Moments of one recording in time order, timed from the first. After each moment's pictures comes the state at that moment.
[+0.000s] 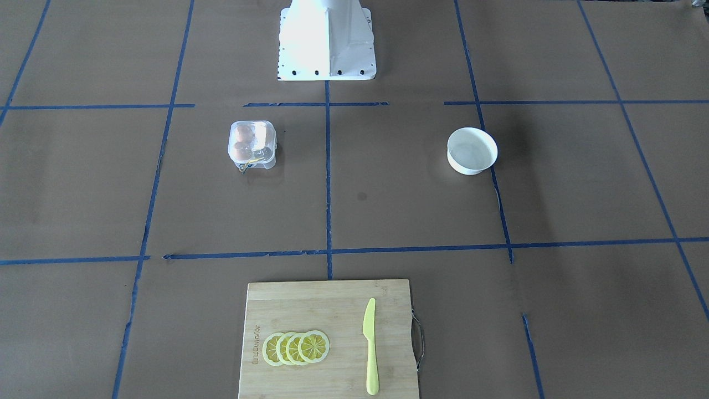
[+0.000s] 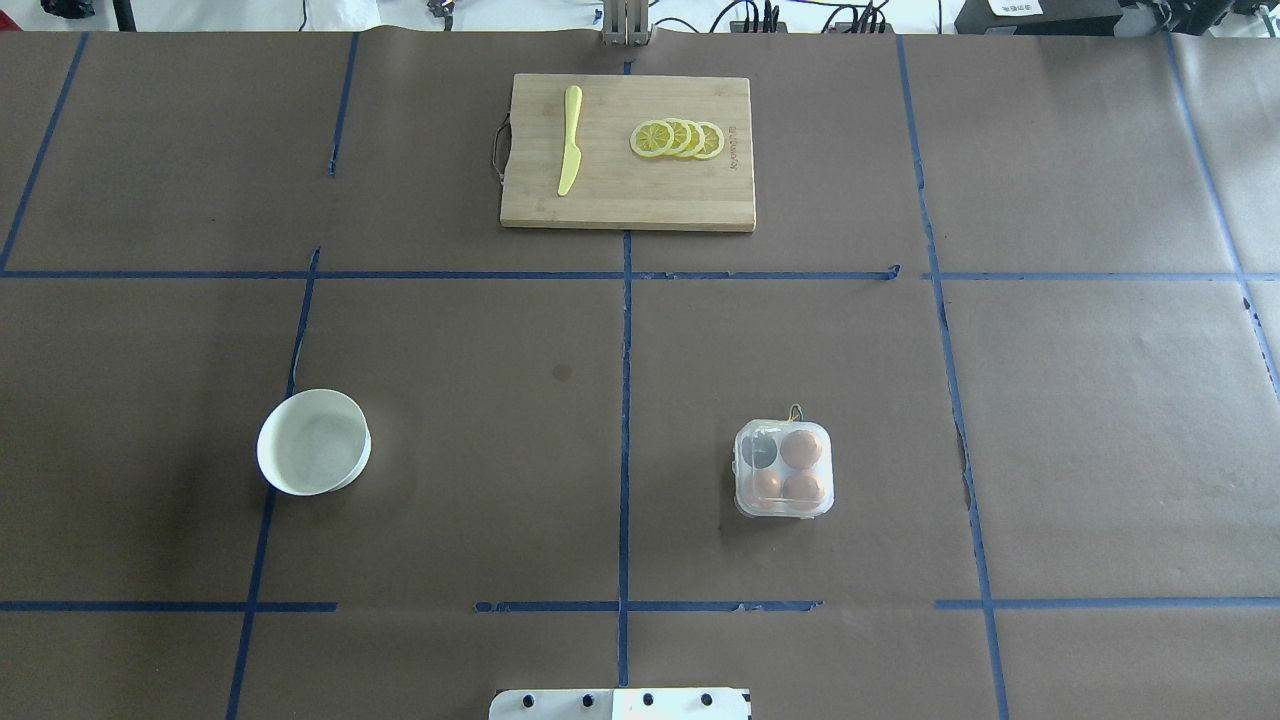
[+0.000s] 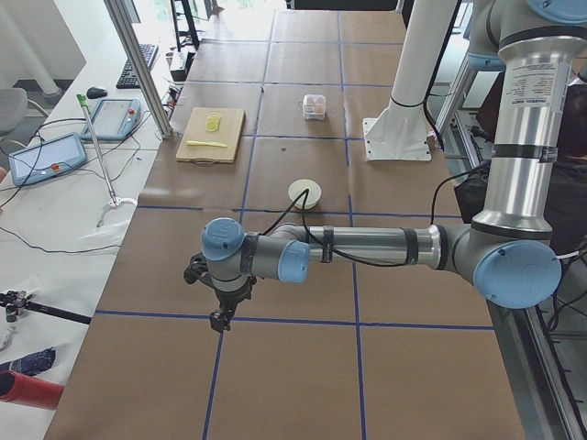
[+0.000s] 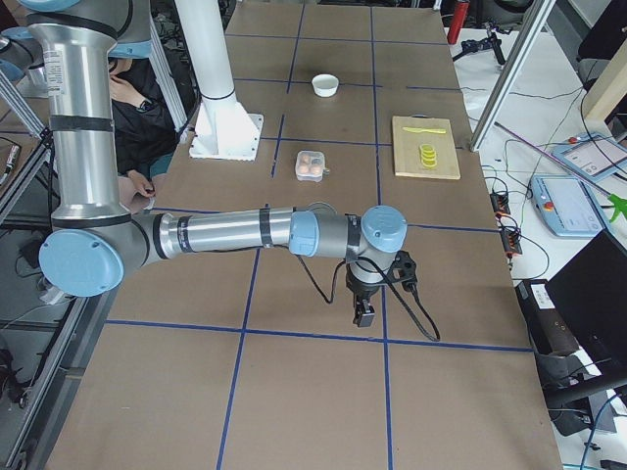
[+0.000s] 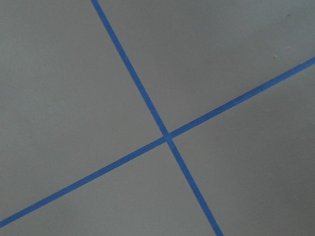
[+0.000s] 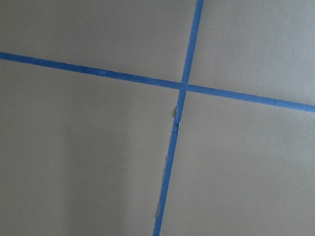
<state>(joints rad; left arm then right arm) -1.52 -1.62 -1.49 -1.70 -2.27 0.29 1.54 -1.55 1.67 -1.75 2.32 -0.17</state>
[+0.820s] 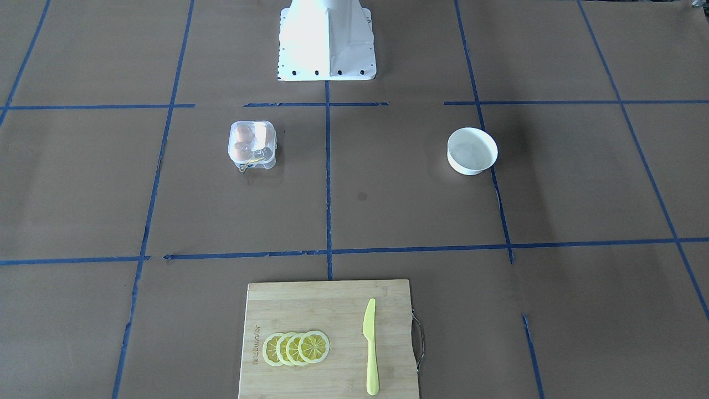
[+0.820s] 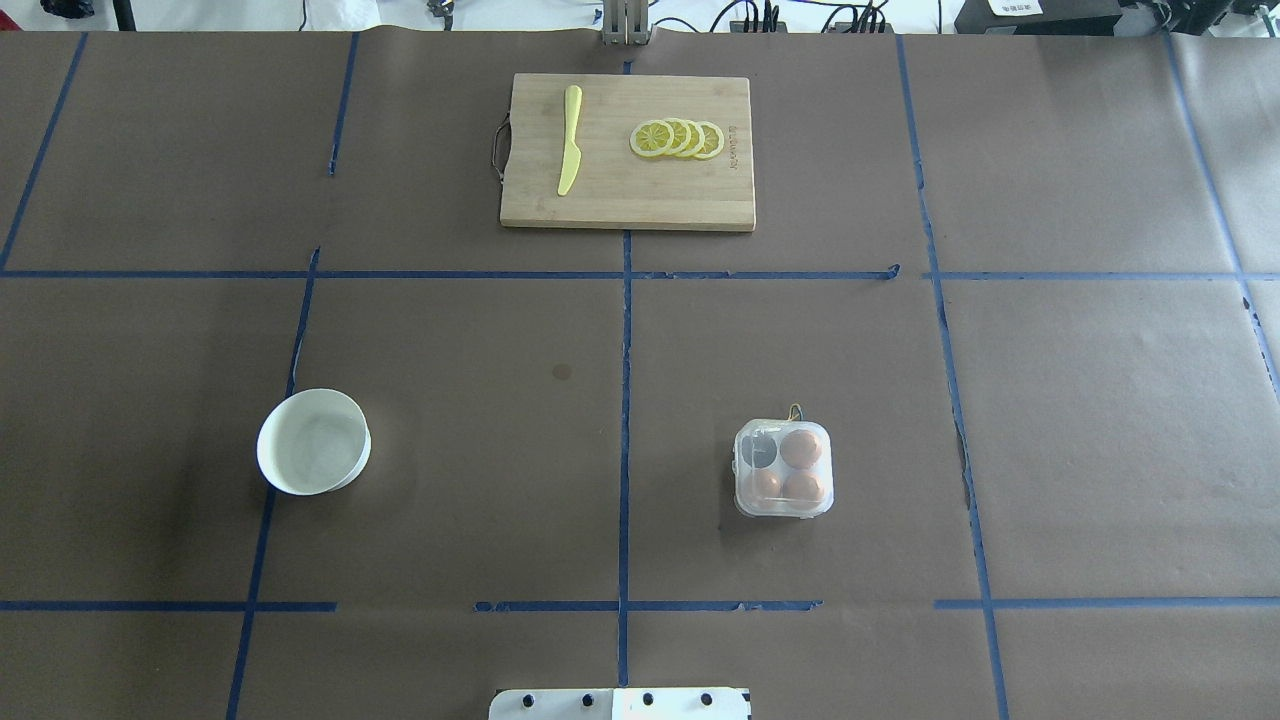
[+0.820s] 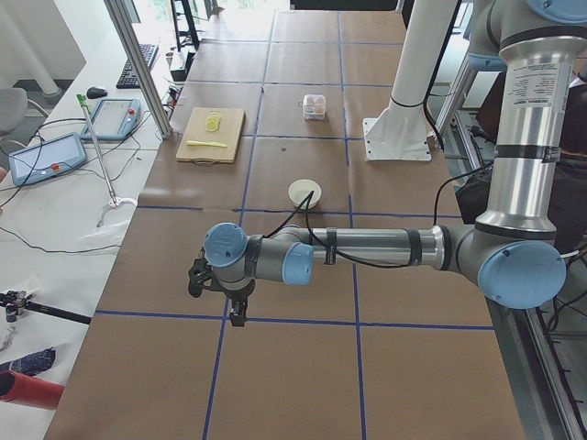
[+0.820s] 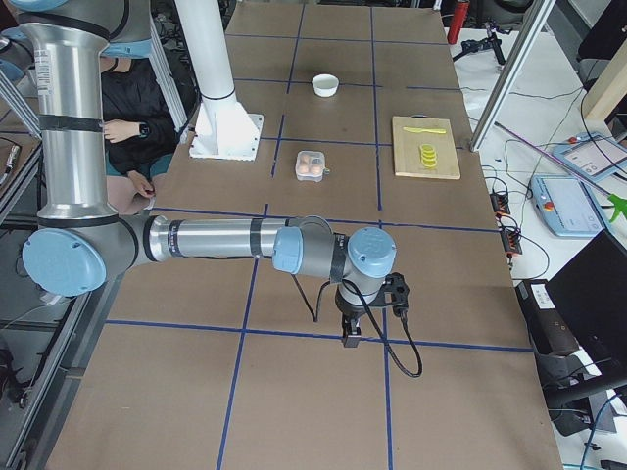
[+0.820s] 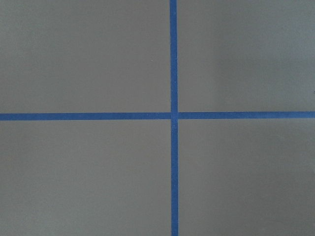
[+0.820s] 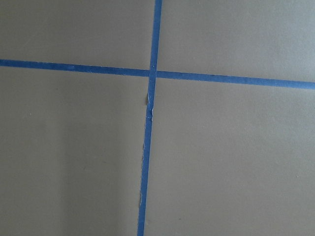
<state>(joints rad) -1.52 -1.61 -1.52 -1.70 -2.40 -0.11 1.60 -1.58 1.64 -1.75 2.33 -0.16</state>
